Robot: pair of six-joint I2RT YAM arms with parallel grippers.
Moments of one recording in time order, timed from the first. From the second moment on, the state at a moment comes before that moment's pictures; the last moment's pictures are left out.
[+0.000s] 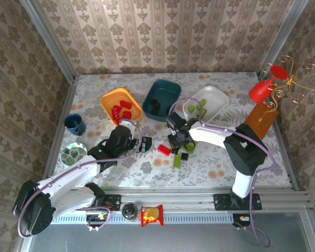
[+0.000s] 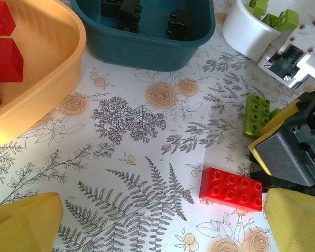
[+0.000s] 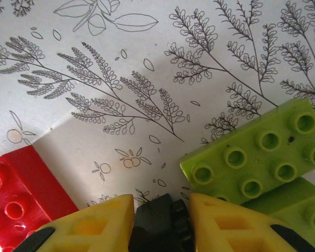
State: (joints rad) left arm -0.74 1.00 0.56 -0.18 -0.08 -0.39; right arm 0.70 1.80 1.12 -0.56 0.07 0.32
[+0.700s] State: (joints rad) left arm -0.73 1.01 0.56 -0.19 -0.08 -0.40; right arm 0.71 1.78 1.11 -0.58 0.11 0.29
